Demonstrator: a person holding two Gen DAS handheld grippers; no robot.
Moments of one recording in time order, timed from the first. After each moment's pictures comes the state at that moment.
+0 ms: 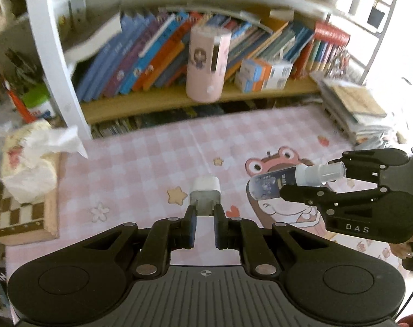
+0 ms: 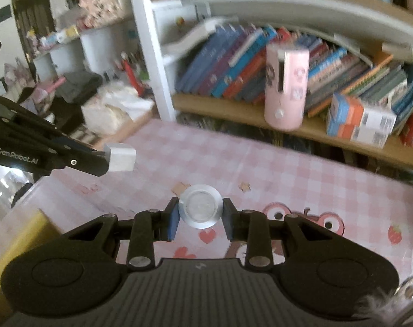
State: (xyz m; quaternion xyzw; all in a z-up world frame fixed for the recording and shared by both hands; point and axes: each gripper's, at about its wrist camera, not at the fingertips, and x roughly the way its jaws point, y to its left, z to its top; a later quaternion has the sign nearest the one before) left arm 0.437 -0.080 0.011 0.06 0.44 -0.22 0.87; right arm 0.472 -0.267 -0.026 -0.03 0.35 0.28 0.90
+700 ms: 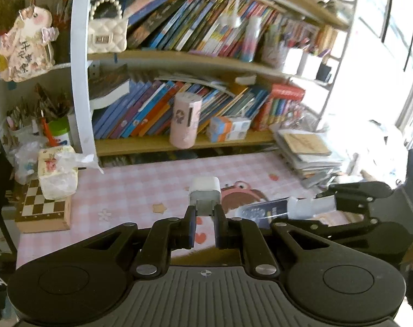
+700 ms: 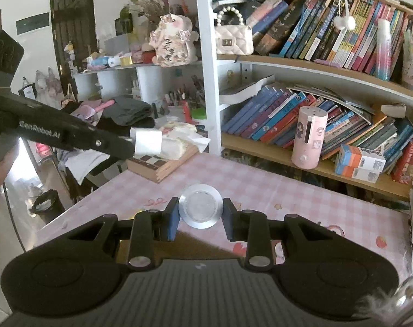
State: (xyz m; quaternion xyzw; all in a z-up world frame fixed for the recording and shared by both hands) left arm 0.285 -0.027 0.100 0.00 0.34 -0.26 0.91; right arm 0.303 -0.250 0.065 -0.04 0.27 0.31 0.91
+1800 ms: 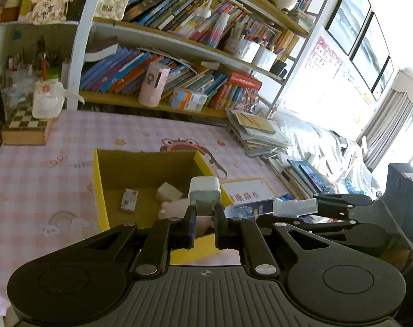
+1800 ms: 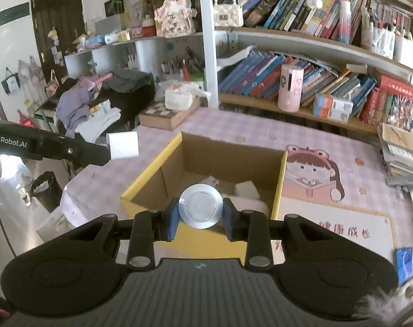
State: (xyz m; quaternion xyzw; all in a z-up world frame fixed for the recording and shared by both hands) left arm 0.109 0.021 0.053 -0.09 0.35 -0.31 0.88; right arm 0.104 -0.243 0.041 -0.04 0.32 0.24 0.92
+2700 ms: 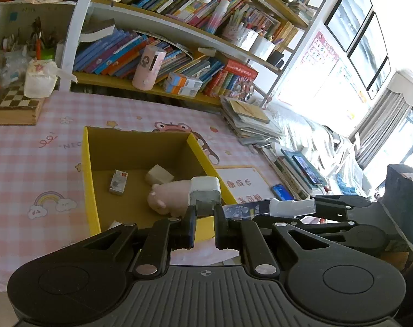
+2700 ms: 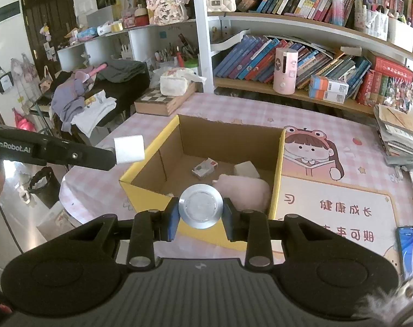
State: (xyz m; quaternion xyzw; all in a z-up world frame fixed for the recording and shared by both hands) left arm 0.115 0.017 0.032 -0.11 0.37 -0.33 0.86; right arm 0.100 -0.246 0.030 -0.03 0.35 0.23 0.91
